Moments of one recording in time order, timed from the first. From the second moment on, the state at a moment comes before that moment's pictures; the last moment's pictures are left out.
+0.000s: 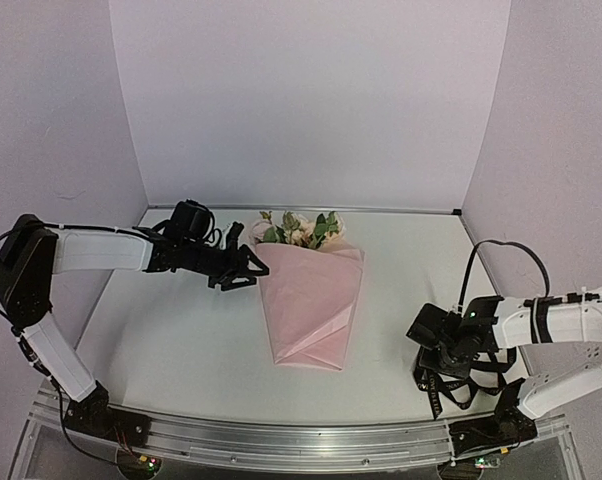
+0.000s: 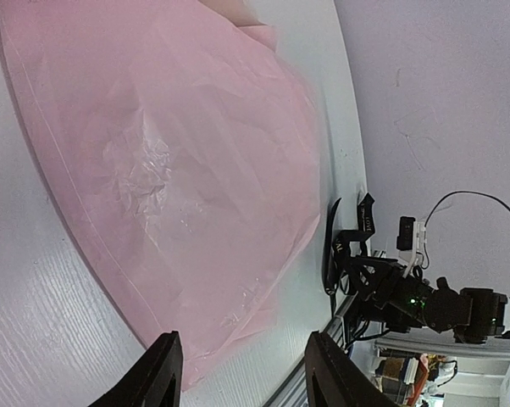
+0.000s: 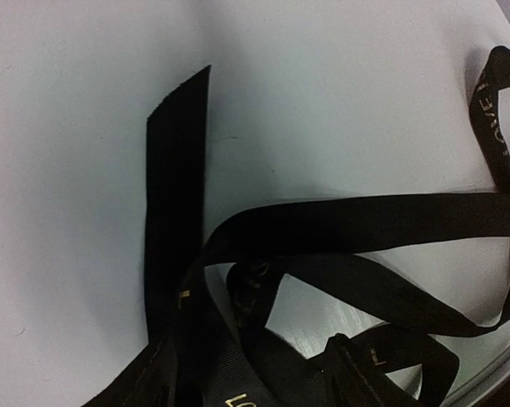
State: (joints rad) left arm -0.58 1.64 1.02 -0.07 0.62 -0.76; right arm 0.91 1.26 0.59 -0.80 0.42 1.29
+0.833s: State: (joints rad) left arm -0.60 1.64 0.99 -0.07 0.62 -0.75; right arm 0.87 1.26 0.63 -0.75 0.36 1.22
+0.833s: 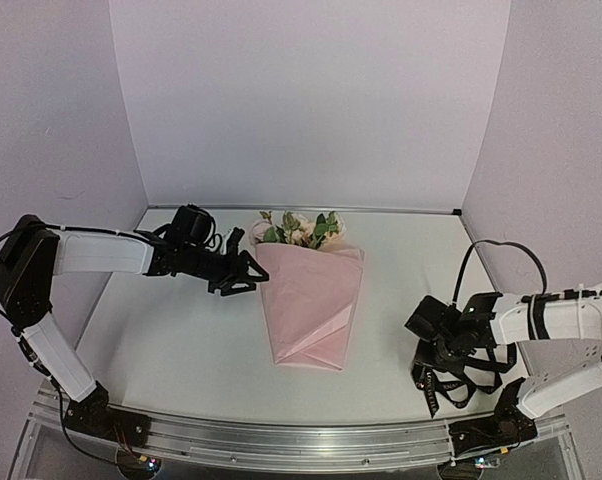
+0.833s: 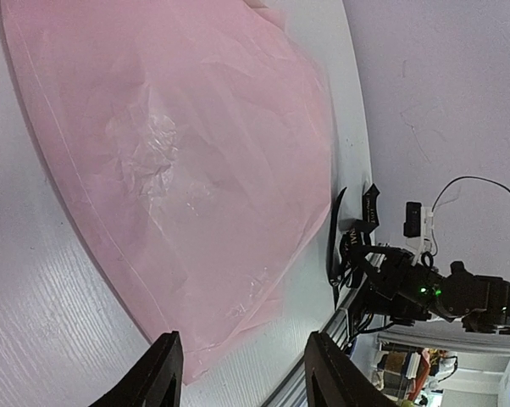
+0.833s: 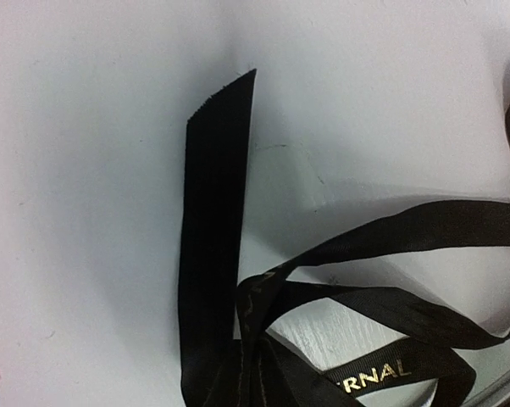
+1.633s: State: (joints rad) left arm -0.92 1.72 1.15 0.04 0.65 -0.44; right arm 0.87 1.43 1.07 -0.54 0.08 1.31
